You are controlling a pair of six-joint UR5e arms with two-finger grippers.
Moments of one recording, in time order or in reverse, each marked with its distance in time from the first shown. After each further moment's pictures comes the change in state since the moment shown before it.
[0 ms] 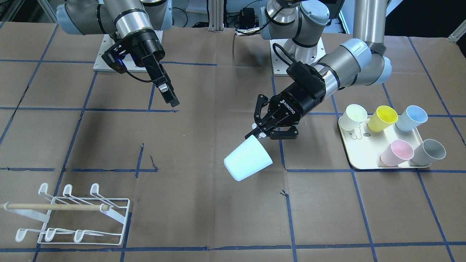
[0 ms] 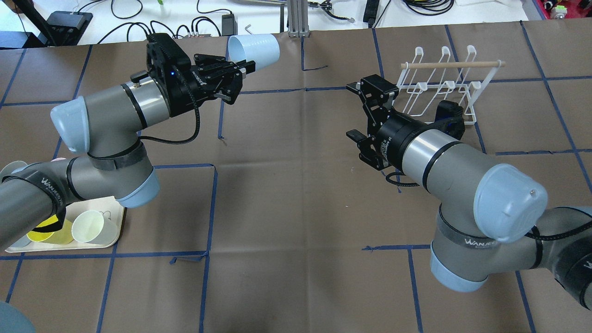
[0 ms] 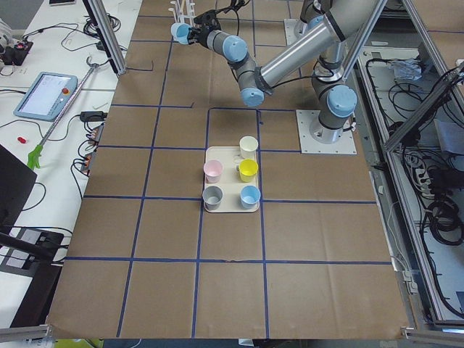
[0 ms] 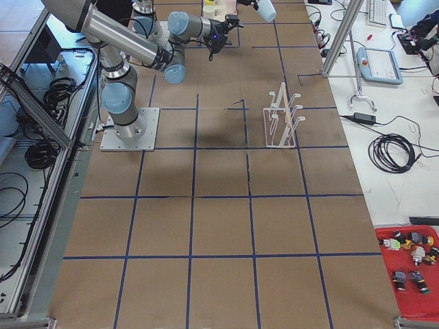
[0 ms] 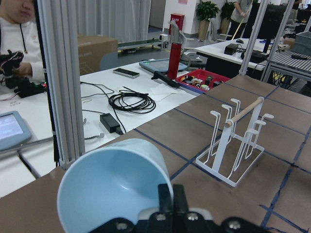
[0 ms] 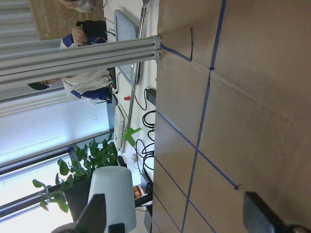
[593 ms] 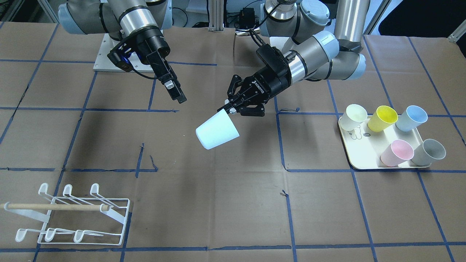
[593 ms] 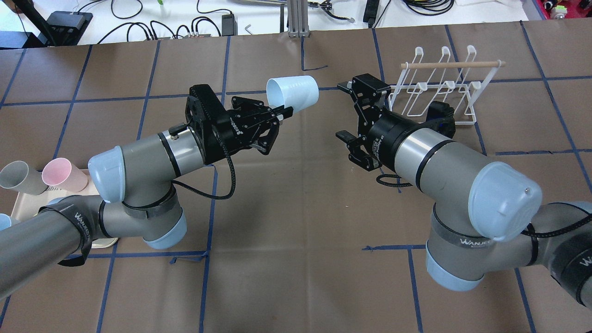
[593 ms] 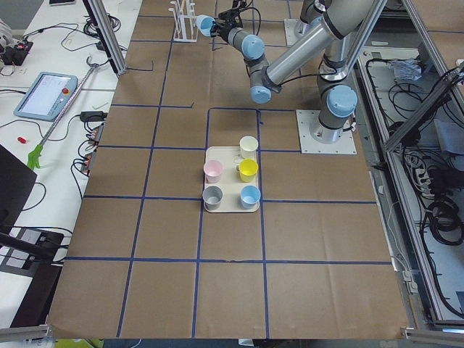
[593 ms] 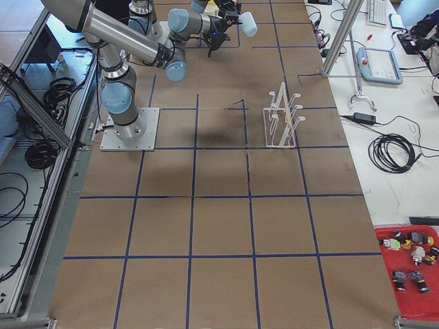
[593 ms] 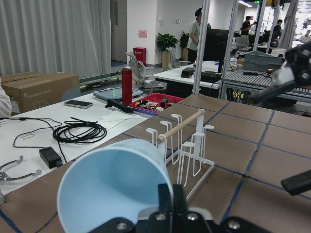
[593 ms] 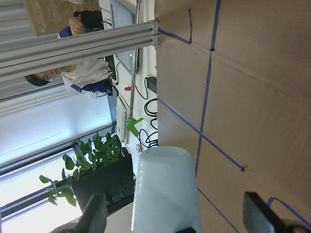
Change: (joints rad) left arm -0.090 0.032 -0.176 0.187 0.001 -0.018; right arm 0.027 0.003 -0.027 0.005 0.011 0.060
